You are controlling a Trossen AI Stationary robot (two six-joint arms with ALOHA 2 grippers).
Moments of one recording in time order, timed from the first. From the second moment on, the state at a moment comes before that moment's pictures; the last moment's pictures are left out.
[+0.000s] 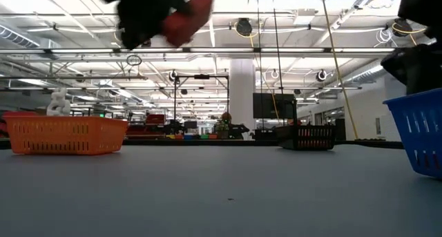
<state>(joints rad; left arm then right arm) -0.46 1.58 1.02 -0.13 -0.27 -0.65 0.70 1.09 0.48 -0.31 0.31 0.55</state>
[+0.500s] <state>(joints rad) -0.36 1.61 1.02 0.15 -0.55 -0.22 0.62 1.07 0.48 0.42 0.73 0.10</state>
